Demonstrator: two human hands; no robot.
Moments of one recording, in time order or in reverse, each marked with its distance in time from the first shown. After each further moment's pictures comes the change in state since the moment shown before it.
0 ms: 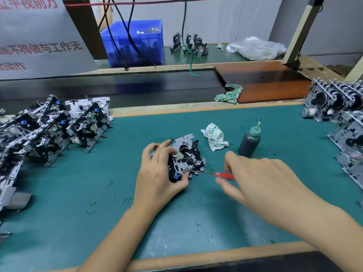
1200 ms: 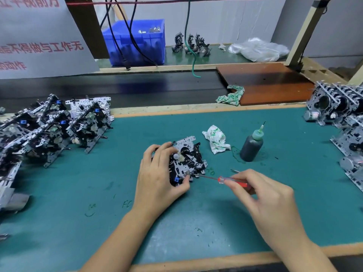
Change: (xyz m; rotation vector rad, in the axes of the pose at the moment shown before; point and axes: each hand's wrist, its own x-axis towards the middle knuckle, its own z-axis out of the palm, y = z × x) left_hand 0.000 0.000 -0.001 0.001 -0.017 -0.006; right_hand -0.016 -0.003 0.059 0.638 0.636 0.108
